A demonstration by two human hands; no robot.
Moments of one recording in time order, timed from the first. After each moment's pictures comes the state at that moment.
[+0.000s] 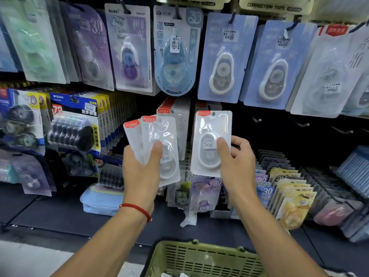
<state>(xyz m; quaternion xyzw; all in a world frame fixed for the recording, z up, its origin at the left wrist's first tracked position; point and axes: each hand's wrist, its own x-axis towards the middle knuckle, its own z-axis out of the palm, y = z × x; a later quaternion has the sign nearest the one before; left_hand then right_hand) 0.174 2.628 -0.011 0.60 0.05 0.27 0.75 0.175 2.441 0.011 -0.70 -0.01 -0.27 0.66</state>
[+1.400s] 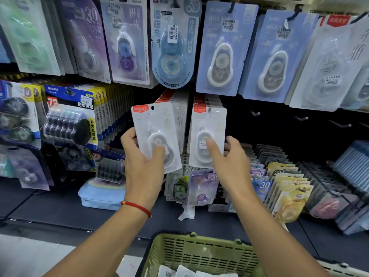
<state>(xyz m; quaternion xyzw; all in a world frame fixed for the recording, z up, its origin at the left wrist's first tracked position) 0.163 2.622 -0.008 0.64 -0.02 0.33 0.69 0.173 2.438 0.005 -0.82 0.04 -0.22 0.52</state>
